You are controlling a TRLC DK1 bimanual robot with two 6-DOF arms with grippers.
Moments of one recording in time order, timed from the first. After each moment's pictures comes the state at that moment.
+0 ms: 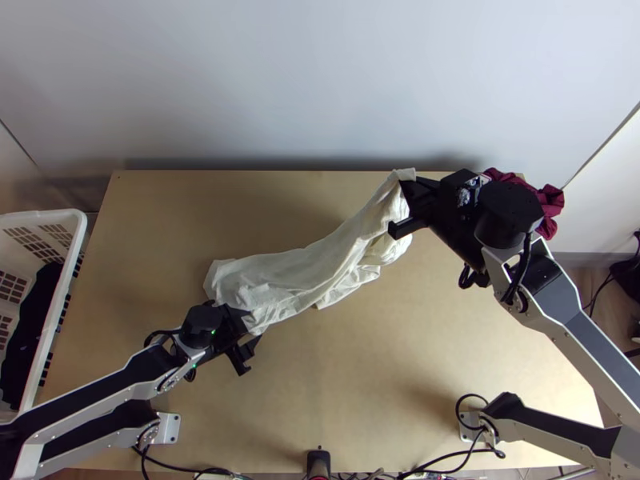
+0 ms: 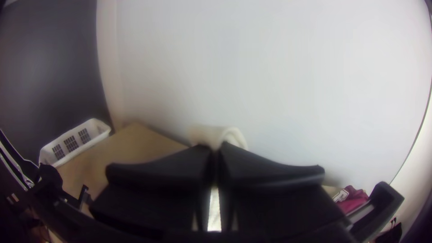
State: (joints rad) left arm -0.68 1.07 0.36 0.02 0.03 0.36; right arm 0.59 1.20 1.27 -0.22 0.07 0.04
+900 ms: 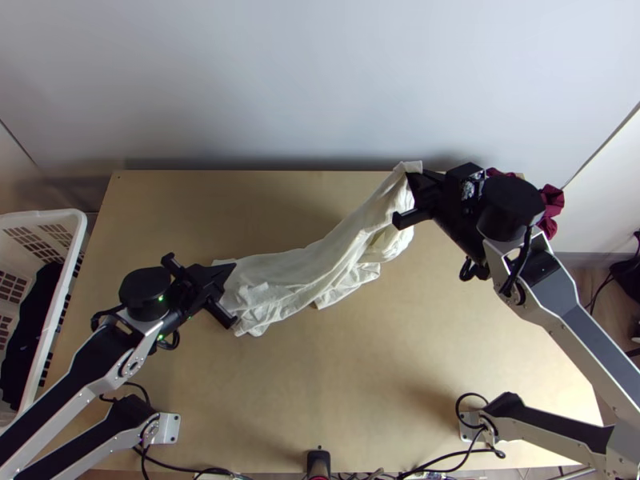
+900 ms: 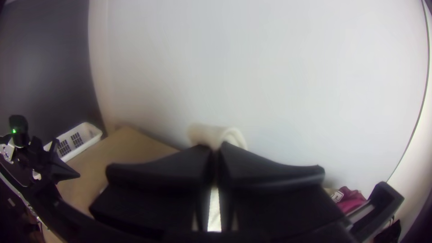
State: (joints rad) left arm -0.51 0.87 0.68 -0.16 0.04 0.31; right arm 0.54 1.22 1.27 -0.18 0.07 0.04
